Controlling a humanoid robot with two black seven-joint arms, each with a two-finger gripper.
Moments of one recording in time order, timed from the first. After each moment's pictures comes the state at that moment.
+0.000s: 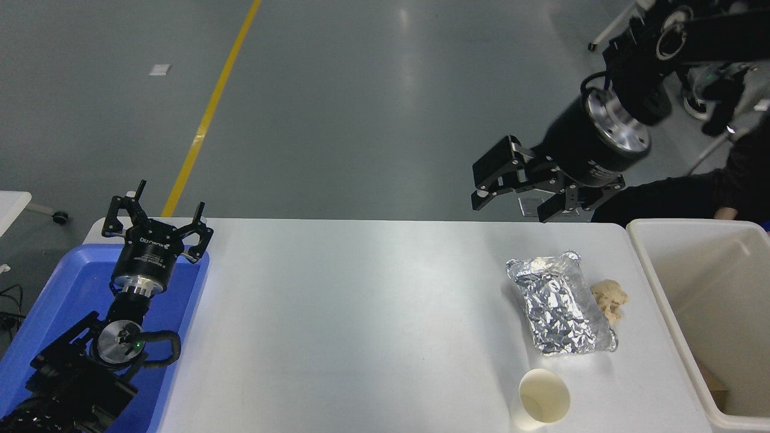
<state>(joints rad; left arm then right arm) -0.52 0.25 -0.97 -0.46 -0.11 -0.69 -0.40 2.47 -0.27 -1.27 1.54 0.06 0.77 0.07</state>
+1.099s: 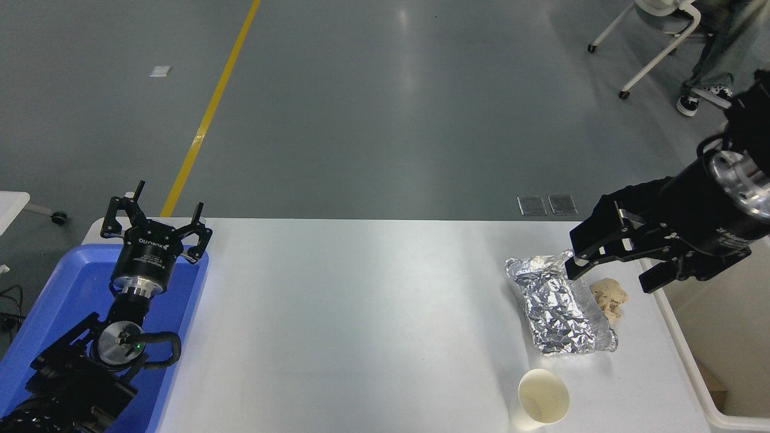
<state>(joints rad) -0.52 0.25 -0.97 -0.46 -0.11 -0.69 -0.40 2.38 -0.55 -1.39 1.74 -0.22 0.70 0.08</state>
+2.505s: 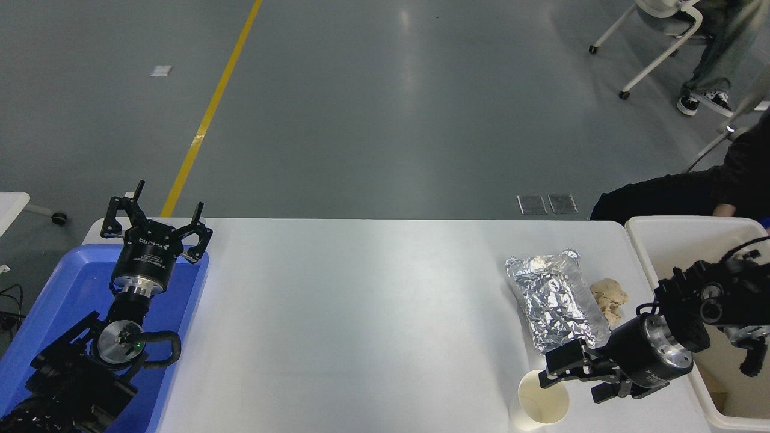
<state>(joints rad) -0.52 0.25 -0.97 -0.46 -0.11 -0.69 -0.40 1.42 -0.70 -0.88 1.51 -0.52 0.40 0.09</state>
